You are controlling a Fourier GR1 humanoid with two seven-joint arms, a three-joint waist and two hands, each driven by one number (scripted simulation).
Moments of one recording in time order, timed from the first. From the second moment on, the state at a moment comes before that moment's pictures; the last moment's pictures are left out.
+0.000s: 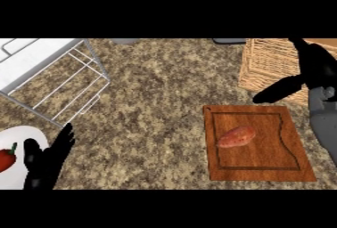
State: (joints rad) left arm 0.10 0.52 -0.30 -1.45 0.43 0.31 0.13; right arm -0.63 -0.54 0.20 -1.57 0.40 0.13 1.14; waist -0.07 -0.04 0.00
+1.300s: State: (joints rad) left arm 0.09 0.50 -0.29 -1.45 0.42 0.26 0.12; right arm -0.39 -0.63 0.23 -1.90 0.26 0.16 1.25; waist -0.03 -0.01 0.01
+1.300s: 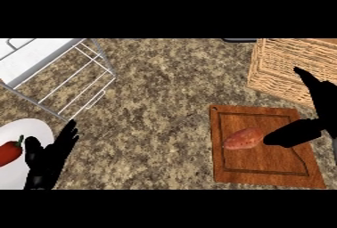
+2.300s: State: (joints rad) left arm 0.08 0.46 -0.28 -1.45 0.37 0.25 0.13; right arm -0.17 -0.46 0.32 -1.90 0.51 0.09 1.19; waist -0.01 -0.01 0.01
